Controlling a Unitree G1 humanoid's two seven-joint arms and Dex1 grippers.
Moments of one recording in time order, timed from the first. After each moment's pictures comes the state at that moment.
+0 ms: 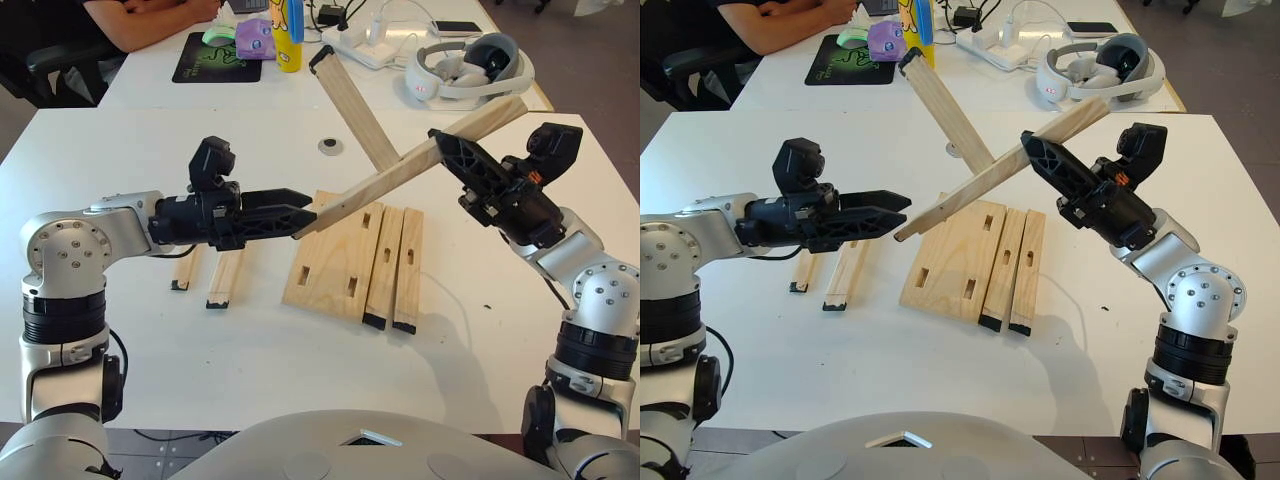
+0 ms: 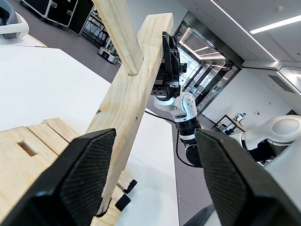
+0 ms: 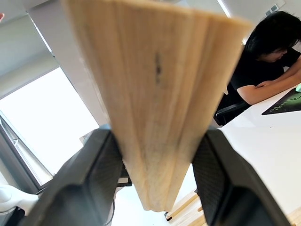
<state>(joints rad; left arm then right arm) -0.44 0.63 0.11 -0.21 -1.23 1.15 -0.85 -0.26 -0.49 -0.33 -0.20 1.38 0.86 0.70</state>
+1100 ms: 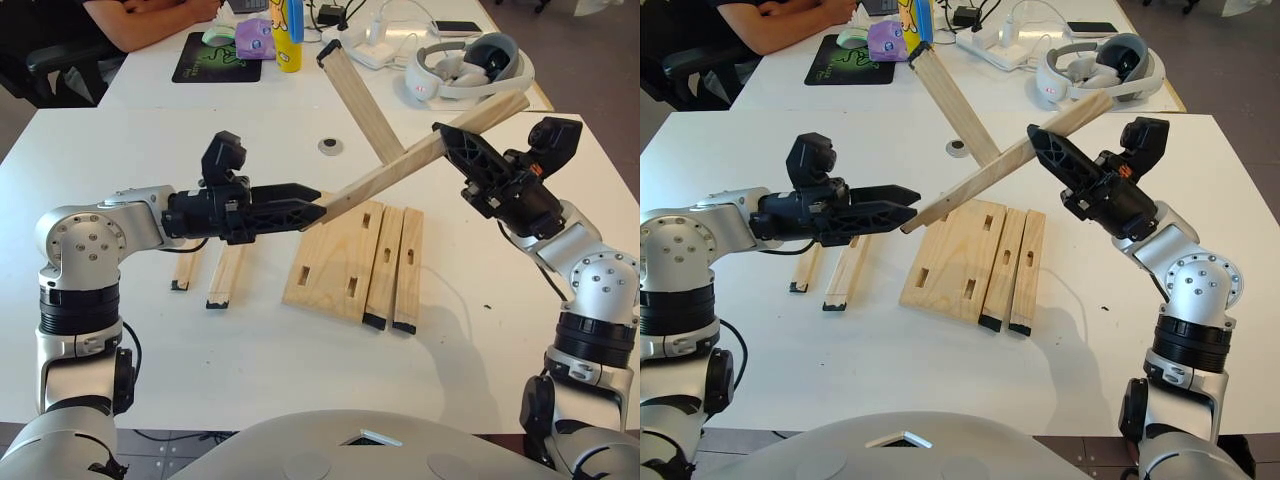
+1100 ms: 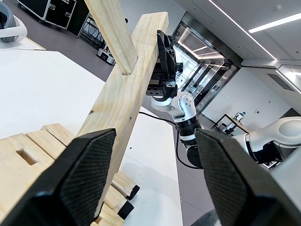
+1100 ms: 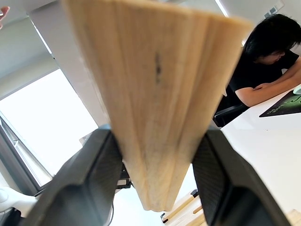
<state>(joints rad) -0.47 0.58 0.09 -0.20 -1.18 1.15 -0.85 -0.29 -0.49 -0.34 -0.13 1.32 0.86 0.77</state>
